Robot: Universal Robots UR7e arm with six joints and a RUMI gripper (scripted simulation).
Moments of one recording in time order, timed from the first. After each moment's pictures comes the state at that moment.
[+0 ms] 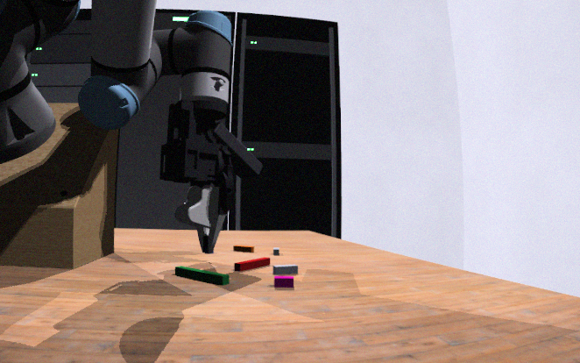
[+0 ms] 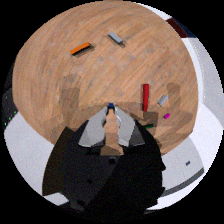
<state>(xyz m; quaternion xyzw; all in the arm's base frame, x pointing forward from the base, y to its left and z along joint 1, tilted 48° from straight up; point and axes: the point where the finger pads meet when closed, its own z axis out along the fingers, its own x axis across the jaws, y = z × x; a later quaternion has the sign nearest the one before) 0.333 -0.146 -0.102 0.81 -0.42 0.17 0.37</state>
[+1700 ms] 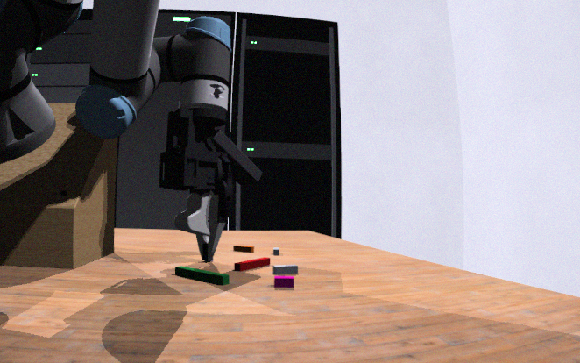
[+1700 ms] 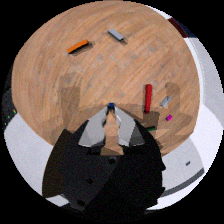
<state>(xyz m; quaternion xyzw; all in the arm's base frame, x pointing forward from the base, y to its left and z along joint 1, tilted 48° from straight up) 0.332 -0.155 -0.109 0.81 -0.42 0.17 0.37</state>
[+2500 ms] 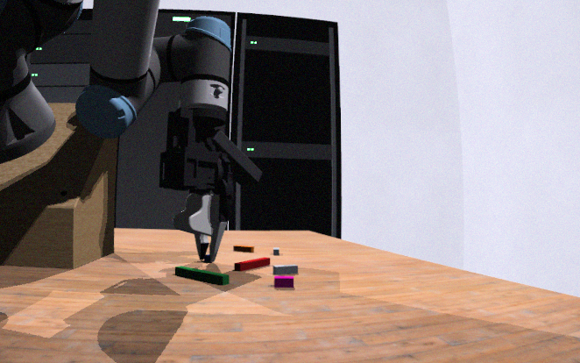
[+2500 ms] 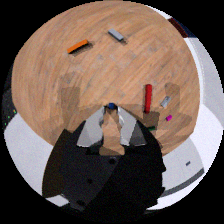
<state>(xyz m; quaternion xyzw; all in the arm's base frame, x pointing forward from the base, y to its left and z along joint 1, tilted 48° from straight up) 0.332 -0.155 -0.109 0.81 -0.42 0.17 0.37</state>
